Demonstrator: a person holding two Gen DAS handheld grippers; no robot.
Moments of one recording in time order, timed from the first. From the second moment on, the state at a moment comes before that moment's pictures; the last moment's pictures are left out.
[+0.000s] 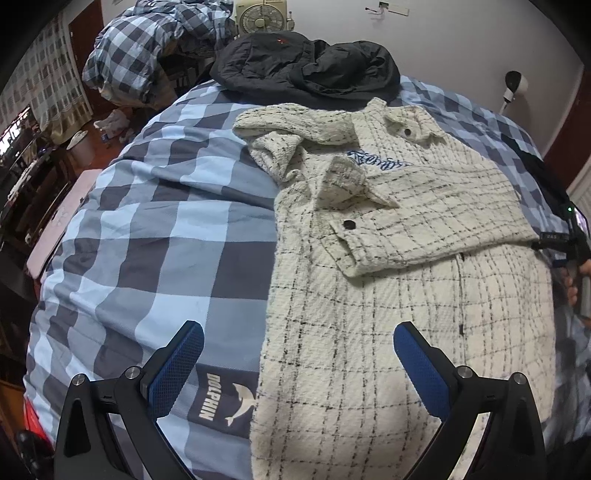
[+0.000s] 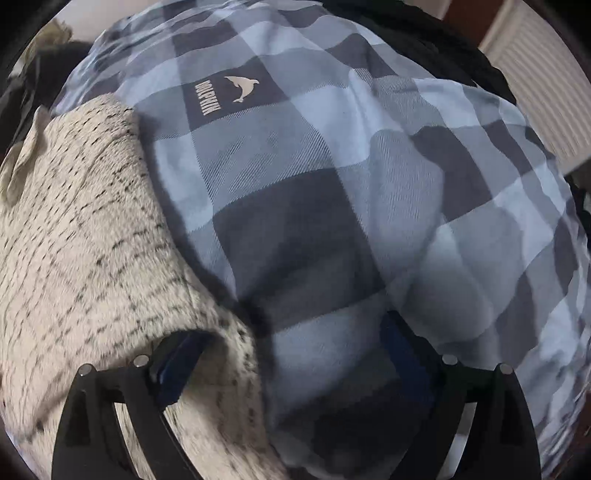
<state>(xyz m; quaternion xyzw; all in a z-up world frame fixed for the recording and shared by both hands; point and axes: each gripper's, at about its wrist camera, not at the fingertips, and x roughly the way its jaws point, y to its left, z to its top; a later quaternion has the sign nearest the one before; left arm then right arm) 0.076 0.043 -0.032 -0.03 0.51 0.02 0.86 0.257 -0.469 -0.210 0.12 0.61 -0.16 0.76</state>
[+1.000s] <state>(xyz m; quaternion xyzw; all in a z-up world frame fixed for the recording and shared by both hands) 0.075 0.074 -0.021 -0.08 0.48 0.06 0.87 0.277 -0.081 -0.160 -0.02 0.58 0.08 0.81</state>
